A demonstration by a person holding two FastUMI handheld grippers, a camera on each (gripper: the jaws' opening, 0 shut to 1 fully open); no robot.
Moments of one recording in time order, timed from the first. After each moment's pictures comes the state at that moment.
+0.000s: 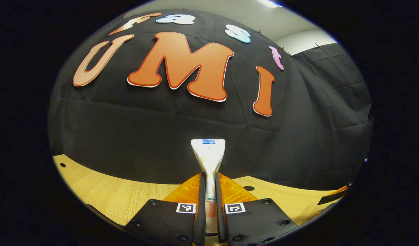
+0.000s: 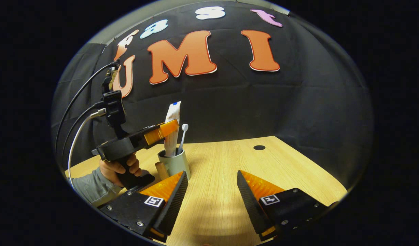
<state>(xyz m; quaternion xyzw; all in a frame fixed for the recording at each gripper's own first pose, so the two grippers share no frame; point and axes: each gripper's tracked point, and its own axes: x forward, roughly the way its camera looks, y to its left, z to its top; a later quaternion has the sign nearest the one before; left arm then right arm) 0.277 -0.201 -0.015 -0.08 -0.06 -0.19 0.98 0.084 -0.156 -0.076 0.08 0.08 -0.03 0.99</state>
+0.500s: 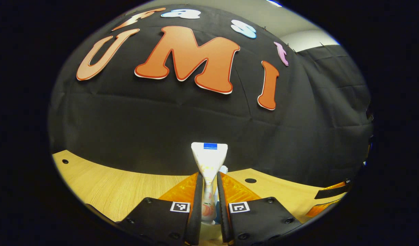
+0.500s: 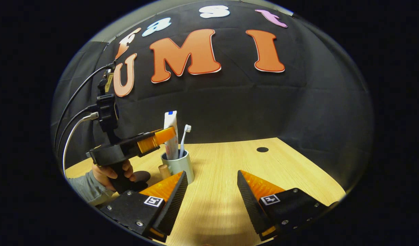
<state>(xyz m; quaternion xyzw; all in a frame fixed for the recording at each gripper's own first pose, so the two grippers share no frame) 0.263 -0.179 -0.030 -0.08 -0.01 -0.19 0.98 0.101 -0.137 -0.066 0.07 0.09 -0.02 0.99</state>
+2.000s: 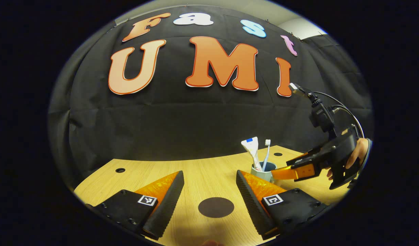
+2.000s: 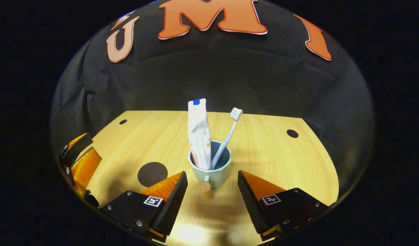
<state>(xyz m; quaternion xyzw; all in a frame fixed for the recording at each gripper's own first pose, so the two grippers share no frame) 0.138 0.009 -0.032 -0.01 0.05 -0.09 0.99 0.182 -0.052 -0.079 0.02 0.33 0.00 0.94</state>
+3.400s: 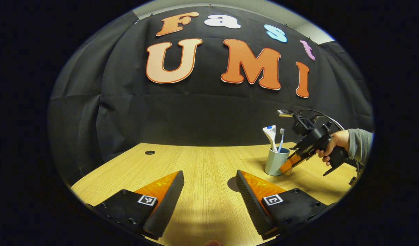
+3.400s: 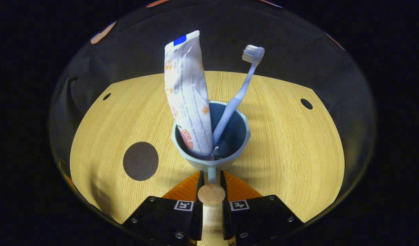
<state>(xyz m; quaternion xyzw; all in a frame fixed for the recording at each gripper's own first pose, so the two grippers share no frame) 0.064 0.093 -0.062 -0.04 0.06 -0.02 1.00 0.191 -0.035 -0.151 0.03 0.47 -0.01 0.88</state>
